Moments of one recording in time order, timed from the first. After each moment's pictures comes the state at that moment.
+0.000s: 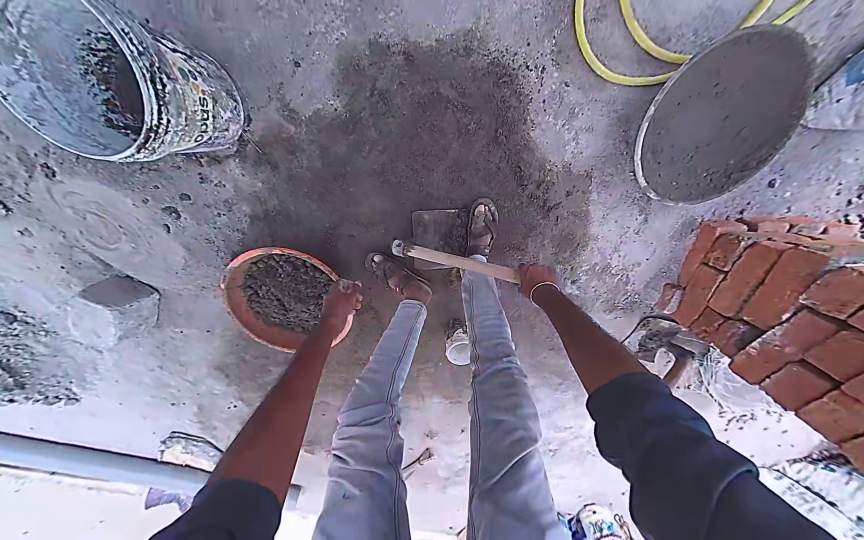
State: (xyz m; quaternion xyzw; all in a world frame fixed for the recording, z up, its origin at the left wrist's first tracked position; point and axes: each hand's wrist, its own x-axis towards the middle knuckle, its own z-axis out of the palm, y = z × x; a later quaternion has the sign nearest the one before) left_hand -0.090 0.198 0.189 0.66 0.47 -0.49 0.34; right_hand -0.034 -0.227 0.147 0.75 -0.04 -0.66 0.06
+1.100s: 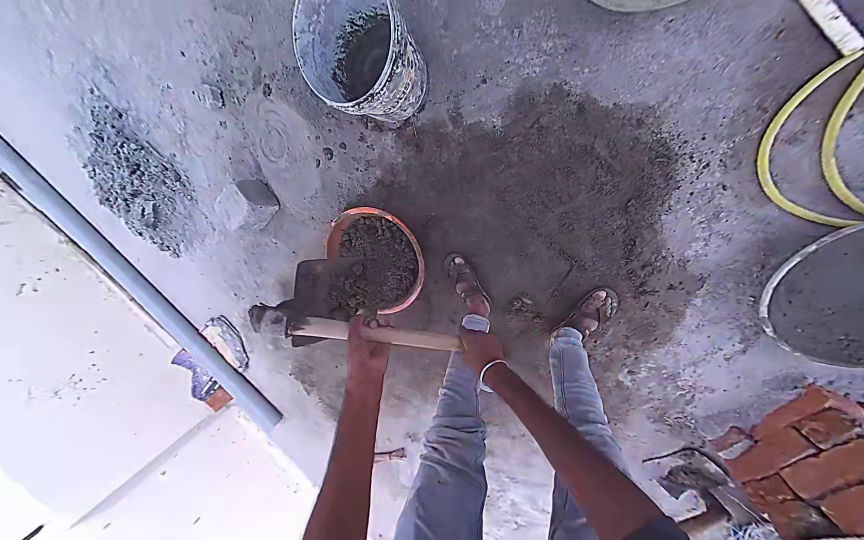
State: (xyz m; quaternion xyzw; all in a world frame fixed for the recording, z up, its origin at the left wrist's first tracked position) left_hand -0.158 0.212 0.369 0.22 0.74 0.23 0.59; right_hand -0.094 0.026 0.291 0.68 0.27 -0.68 -0.06
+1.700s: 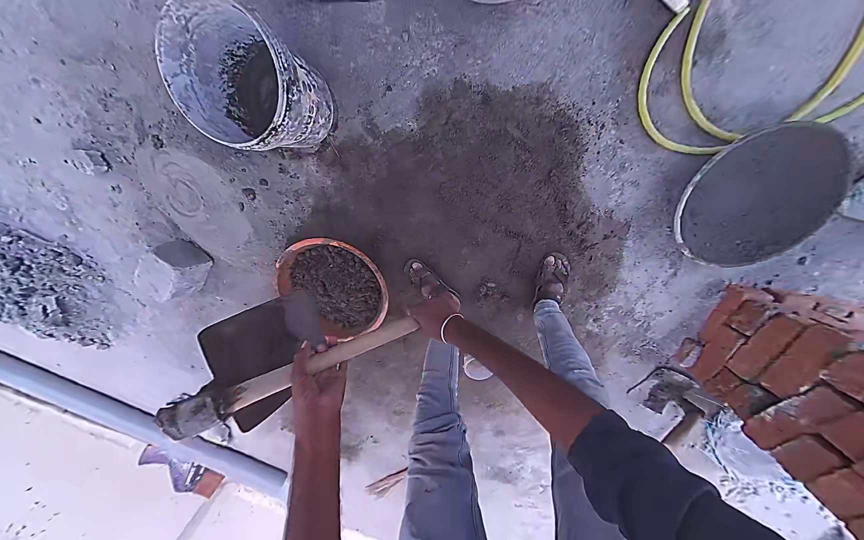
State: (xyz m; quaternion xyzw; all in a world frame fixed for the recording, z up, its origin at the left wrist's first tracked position) left_hand -0.134 0.246 0.394 0.27 0.74 0.15 0.59; right_hand -0.022 0.072 0.270 0.64 0.34 -0.68 -0.12
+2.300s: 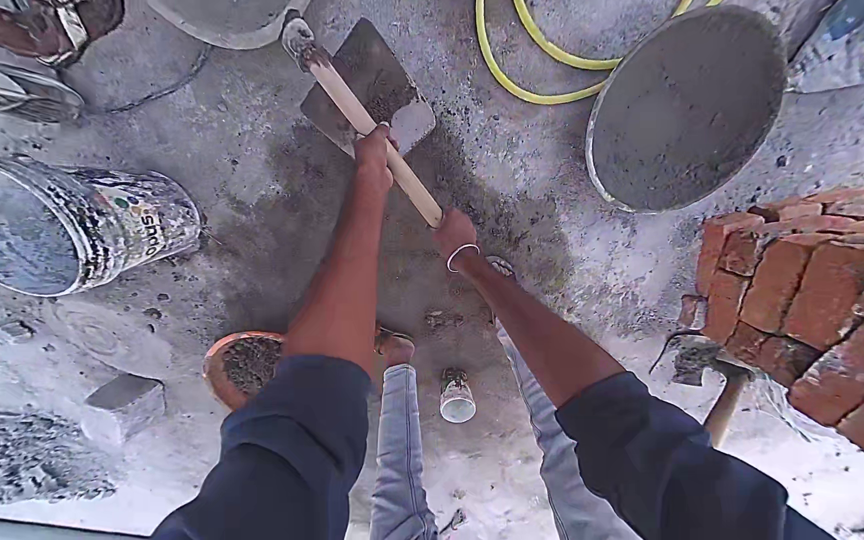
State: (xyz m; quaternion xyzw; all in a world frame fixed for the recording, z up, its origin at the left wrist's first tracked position) left_hand 0.290 -0.085 0.084 0.58 0.45 -0.17 0.66; right_hand 0.158 -0.202 0.116 0.81 -0.21 -0.45 -0.31
